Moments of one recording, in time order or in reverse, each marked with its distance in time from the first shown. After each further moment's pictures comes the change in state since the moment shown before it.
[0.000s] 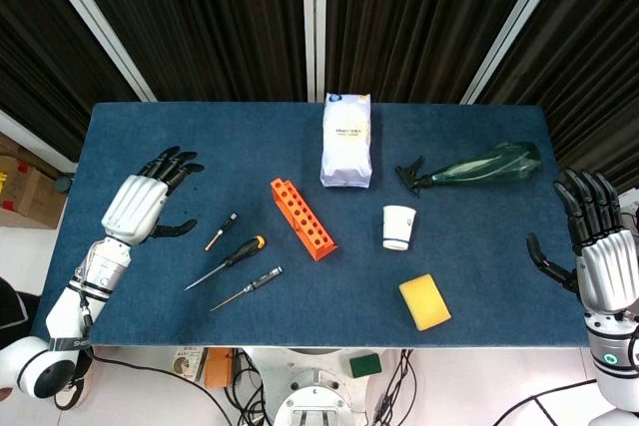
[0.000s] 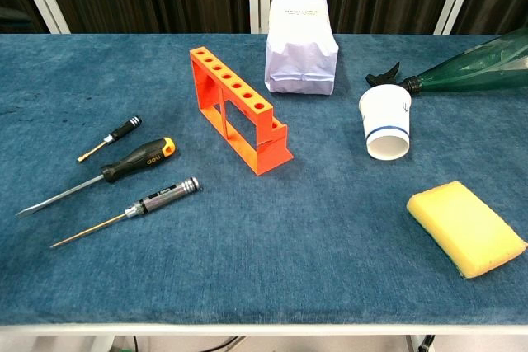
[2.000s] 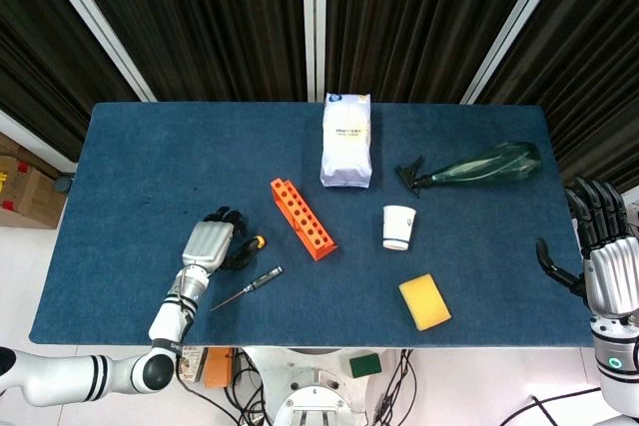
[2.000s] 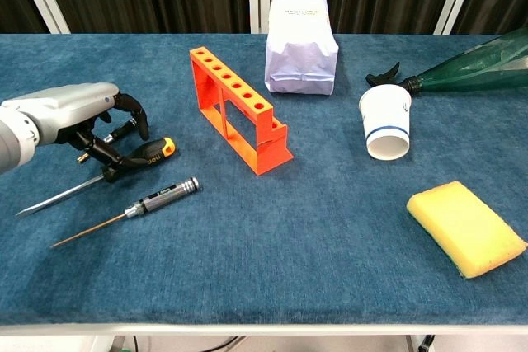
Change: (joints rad) left arm -0.127 -0.505 0.055 0.148 -0.549 -0.033 0.555; right arm -0.024 -0.040 -0.028 0.082 0.047 0.006 0.070
